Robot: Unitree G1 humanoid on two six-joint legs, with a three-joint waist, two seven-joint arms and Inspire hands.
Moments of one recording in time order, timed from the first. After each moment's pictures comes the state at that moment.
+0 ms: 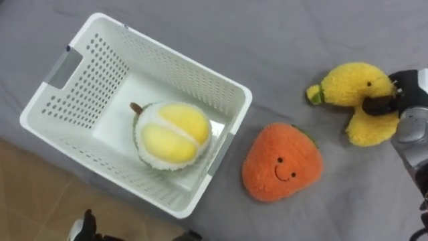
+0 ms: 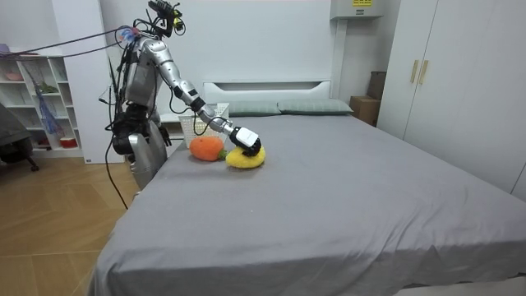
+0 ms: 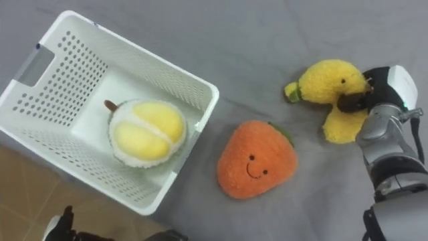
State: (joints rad) left arm -0.04 0.30 -0.24 1.10 -0.10 -0.01 0.30; right arm -0.71 -0.62 0.34 1.24 0.00 -0.05 -0.37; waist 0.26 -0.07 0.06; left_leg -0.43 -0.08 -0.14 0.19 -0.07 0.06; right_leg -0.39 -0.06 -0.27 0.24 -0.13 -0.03
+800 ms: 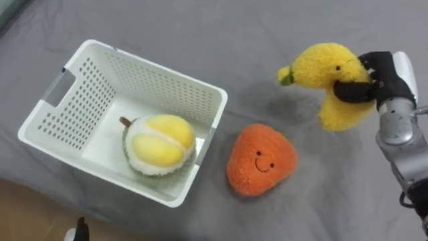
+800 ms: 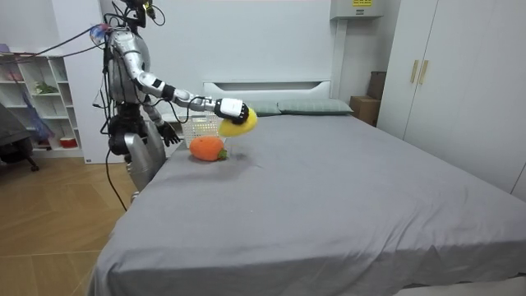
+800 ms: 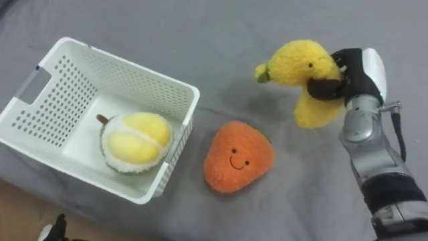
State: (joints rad) left arm 0.05 0.30 -0.14 1.02 -0.10 -0.03 0.29; right arm -0.42 -0.60 0.24 0.57 -0.05 -0.04 -0.31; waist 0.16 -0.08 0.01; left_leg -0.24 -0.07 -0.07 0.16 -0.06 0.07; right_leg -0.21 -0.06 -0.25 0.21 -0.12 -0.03
